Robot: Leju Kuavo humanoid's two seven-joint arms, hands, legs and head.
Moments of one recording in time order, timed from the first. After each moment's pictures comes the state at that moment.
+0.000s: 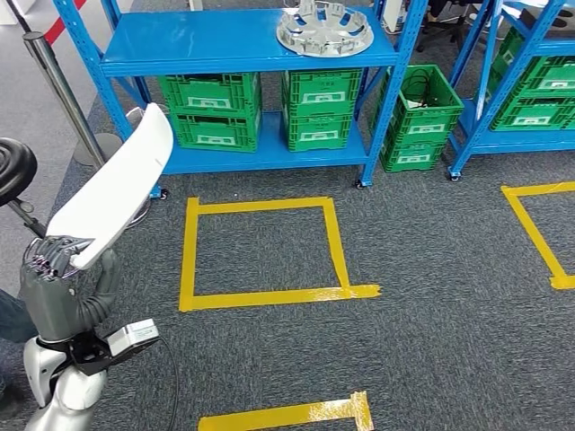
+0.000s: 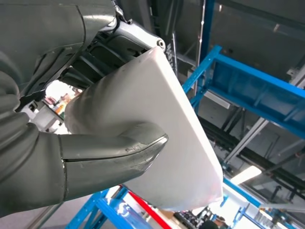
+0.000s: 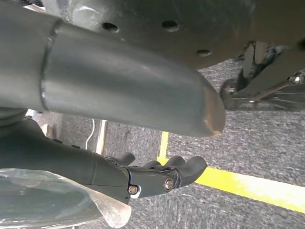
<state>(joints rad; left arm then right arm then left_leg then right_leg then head) -0.12 0.01 -0.21 -1.61 -0.78 0.70 -0.48 -0.06 0.05 1.12 -0.12 -1.01 -0.31 0.00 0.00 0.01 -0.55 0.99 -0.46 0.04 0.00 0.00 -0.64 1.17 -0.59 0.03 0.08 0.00</state>
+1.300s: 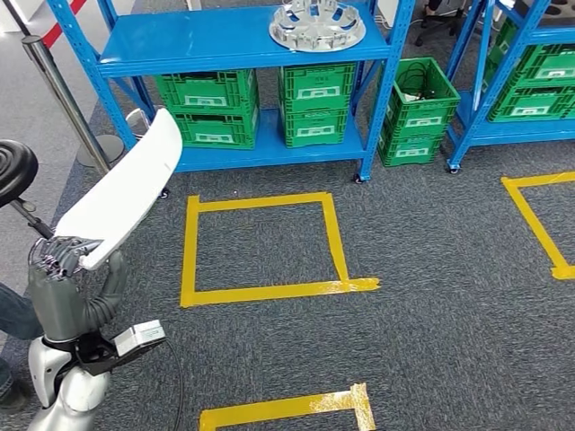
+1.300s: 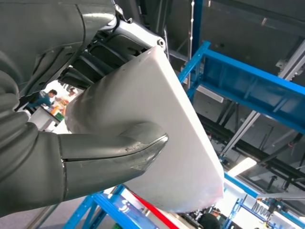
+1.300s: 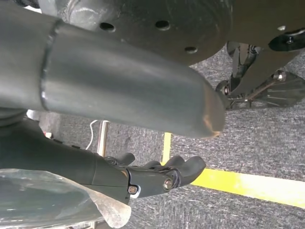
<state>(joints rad) -0.13 0.02 -0.23 -1.60 -0.77 0.70 -0.46 -0.06 0.06 1.12 -0.11 -1.06 -0.32 -0.03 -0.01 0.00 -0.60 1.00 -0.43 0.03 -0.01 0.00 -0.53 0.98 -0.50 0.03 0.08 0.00</state>
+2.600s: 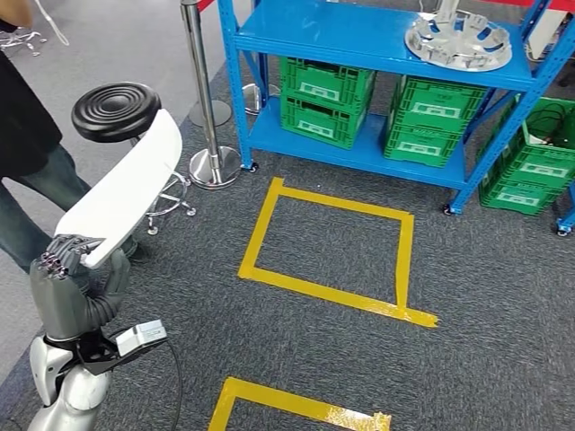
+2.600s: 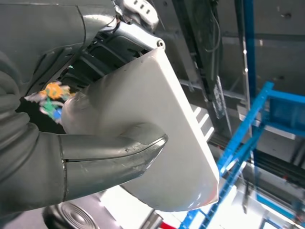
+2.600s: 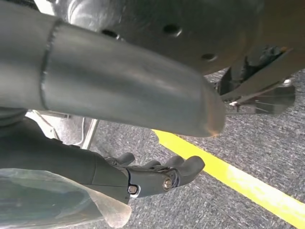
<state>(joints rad) -0.13 0.01 -0.24 -1.60 -0.80 0.70 -0.46 -0.06 0.07 1.13 -0.09 -1.05 -0.29 -0.03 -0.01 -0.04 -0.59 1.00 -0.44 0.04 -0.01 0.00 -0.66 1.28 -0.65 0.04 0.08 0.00</state>
